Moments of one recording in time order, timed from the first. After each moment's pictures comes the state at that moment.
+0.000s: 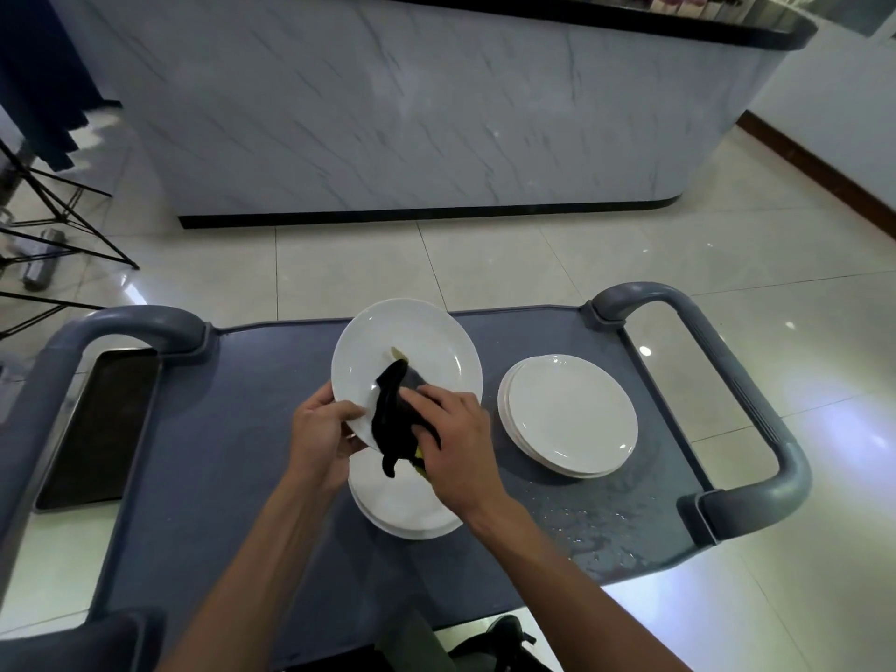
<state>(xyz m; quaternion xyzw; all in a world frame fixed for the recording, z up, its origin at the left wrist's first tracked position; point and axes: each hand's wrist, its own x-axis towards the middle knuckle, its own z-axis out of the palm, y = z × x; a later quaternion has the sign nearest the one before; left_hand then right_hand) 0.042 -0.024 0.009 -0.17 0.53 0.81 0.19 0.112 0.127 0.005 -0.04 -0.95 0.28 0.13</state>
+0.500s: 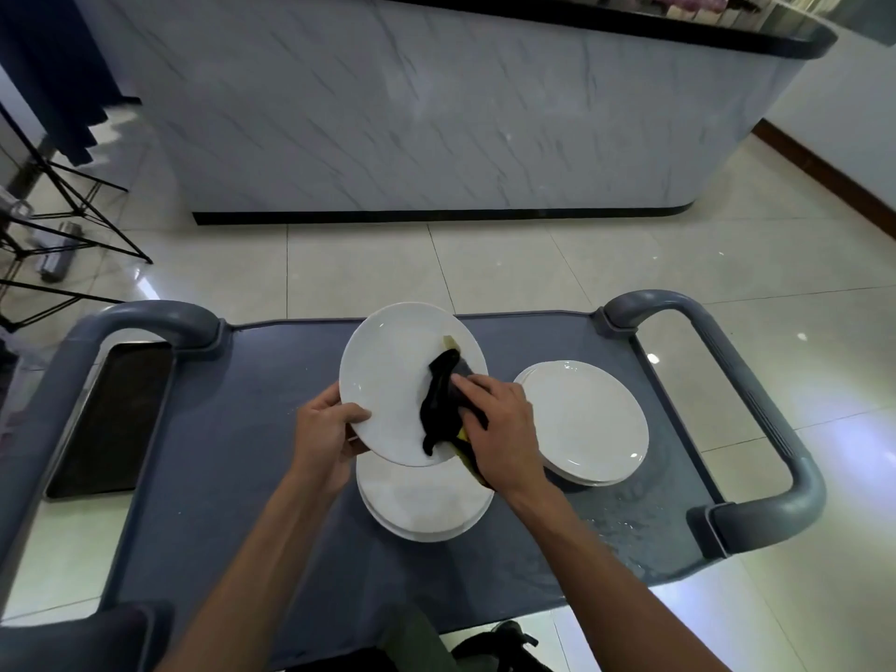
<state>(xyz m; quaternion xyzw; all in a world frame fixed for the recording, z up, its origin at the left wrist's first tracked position) 0.043 -0.032 0.013 -0.17 0.55 0.80 0.19 0.101 0.168 0.002 -0.08 -0.94 0.27 0.16</state>
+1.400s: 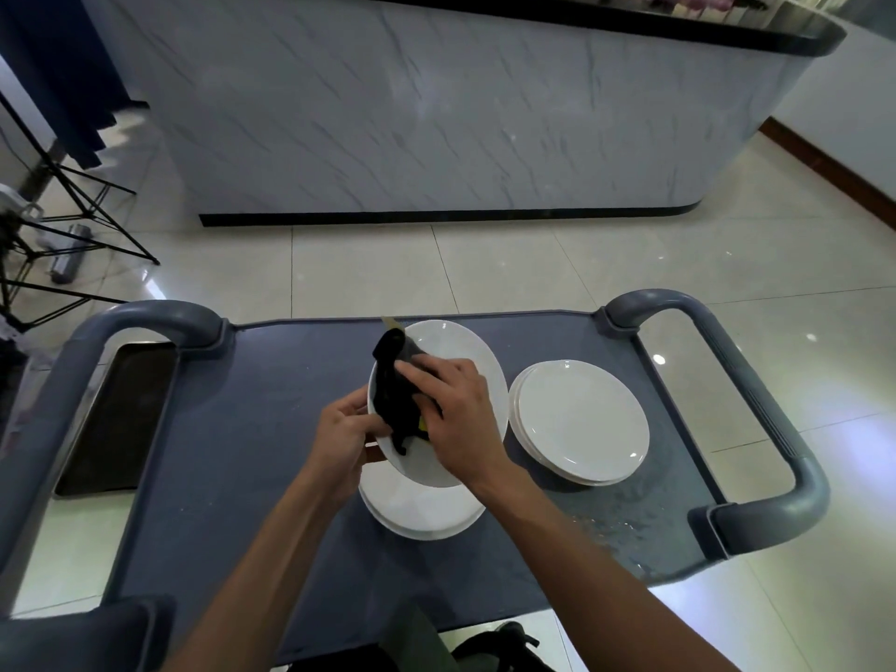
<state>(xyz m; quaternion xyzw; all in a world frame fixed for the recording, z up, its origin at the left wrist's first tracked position) 0.052 -0.025 0.009 -0.06 0.59 0.77 0.25 0.079 0.133 0.020 0.05 -0.94 0.28 0.19</state>
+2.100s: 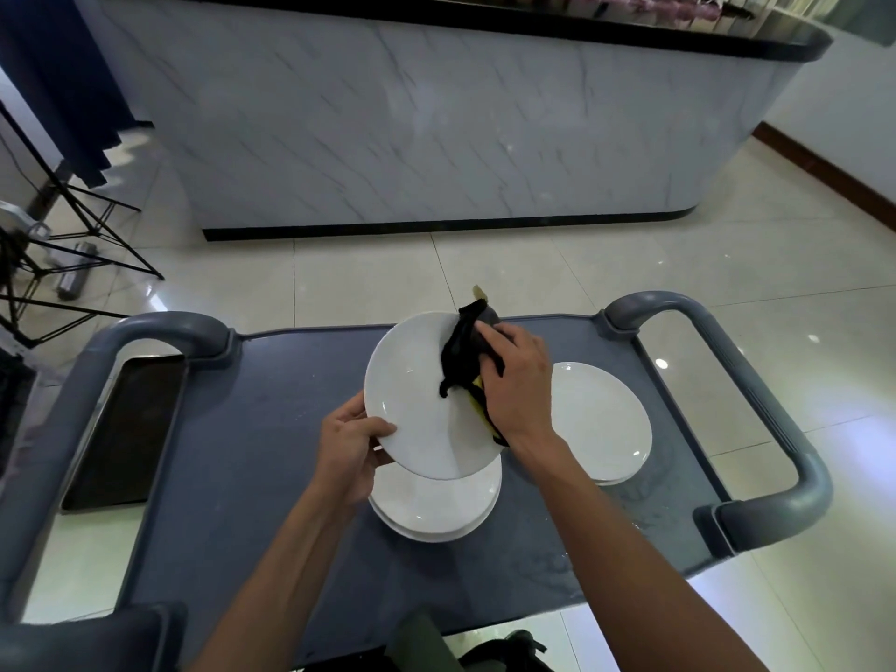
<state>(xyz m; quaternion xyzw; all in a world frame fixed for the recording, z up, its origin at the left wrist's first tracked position) 0.059 -0.022 0.016 -0.13 0.54 0.81 0.22 0.060 0.184 0.035 -0.13 -0.93 0.27 0.22</state>
